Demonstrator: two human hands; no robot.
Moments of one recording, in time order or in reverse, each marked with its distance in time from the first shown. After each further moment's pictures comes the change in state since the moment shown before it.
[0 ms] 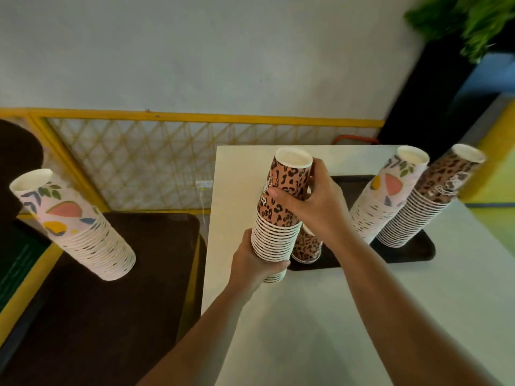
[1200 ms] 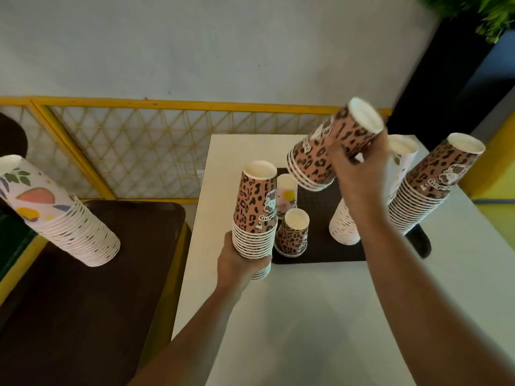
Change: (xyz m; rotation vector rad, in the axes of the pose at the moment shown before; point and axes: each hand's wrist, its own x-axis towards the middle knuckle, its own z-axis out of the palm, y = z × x) left_hand -0.004 -0.018 0.036 -0.086 0.200 -0.099; right_hand 0.038 0.053 -0.063 0.187 0.462 -0.039
